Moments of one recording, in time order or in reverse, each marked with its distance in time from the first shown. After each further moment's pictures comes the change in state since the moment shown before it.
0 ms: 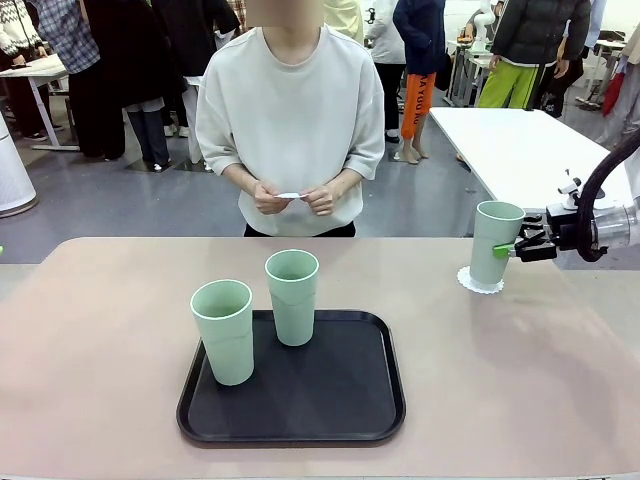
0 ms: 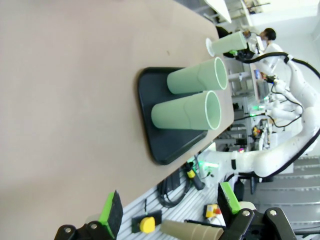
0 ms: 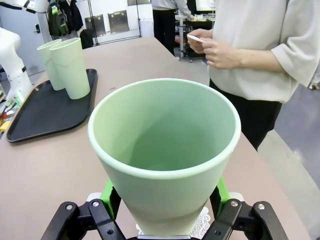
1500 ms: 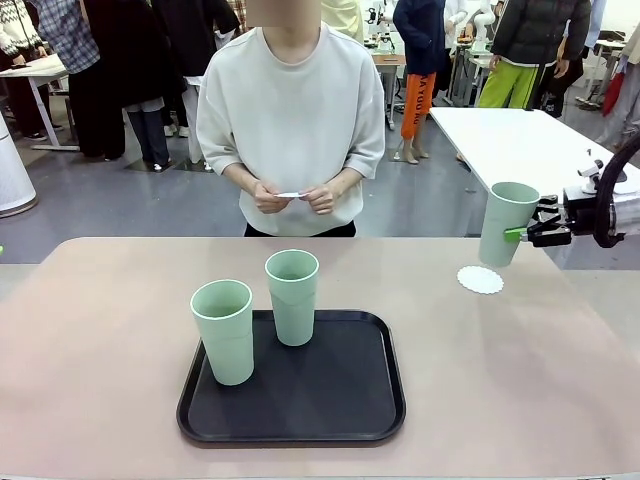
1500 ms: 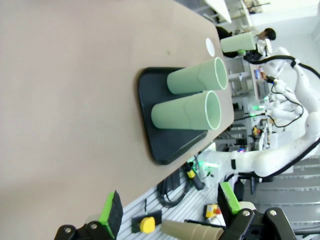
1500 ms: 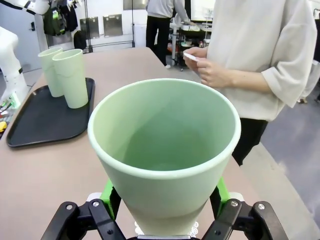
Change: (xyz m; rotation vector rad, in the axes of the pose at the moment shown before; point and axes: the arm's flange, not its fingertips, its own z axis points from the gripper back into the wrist) left arm 0.000 0.000 0.000 0.000 0.000 0.000; right arm 0.032 0.013 0.023 -0.042 -0.031 0.073
